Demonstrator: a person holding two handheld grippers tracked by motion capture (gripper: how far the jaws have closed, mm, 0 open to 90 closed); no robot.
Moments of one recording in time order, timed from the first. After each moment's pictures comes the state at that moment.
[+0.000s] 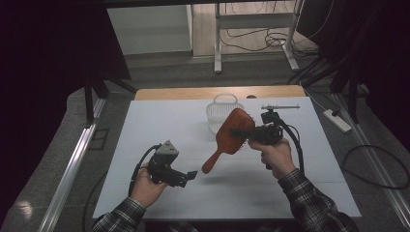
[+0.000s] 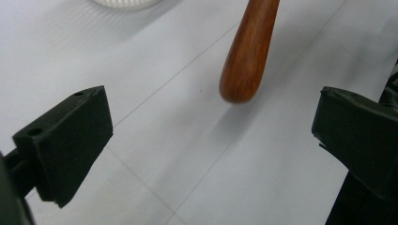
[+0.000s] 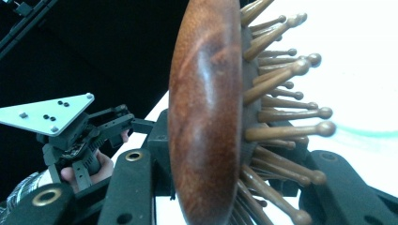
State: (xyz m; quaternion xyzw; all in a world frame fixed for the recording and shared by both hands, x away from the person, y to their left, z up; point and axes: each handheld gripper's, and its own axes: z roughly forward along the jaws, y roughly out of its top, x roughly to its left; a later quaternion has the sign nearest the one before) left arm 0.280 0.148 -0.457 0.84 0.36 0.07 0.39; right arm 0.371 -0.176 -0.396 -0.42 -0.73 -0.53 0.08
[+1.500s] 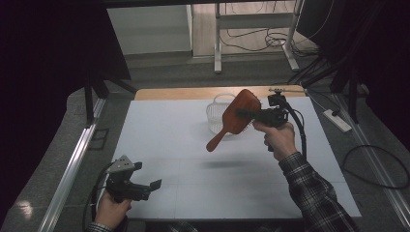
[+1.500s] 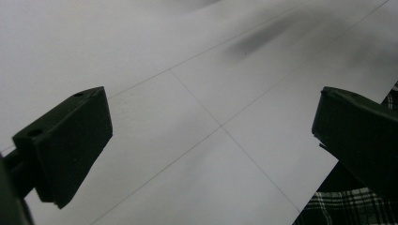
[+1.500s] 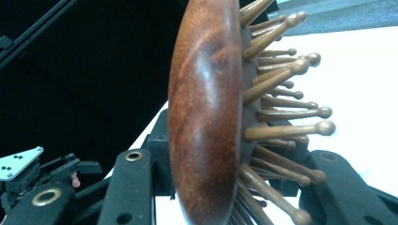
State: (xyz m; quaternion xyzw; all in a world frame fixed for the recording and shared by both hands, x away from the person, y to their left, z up) left arm 0.222 0.242 -0.468 0.79 0.44 0.11 0.42; right arm 0.407 -0.187 -0.371 -0.44 -0.71 -0.55 0.03
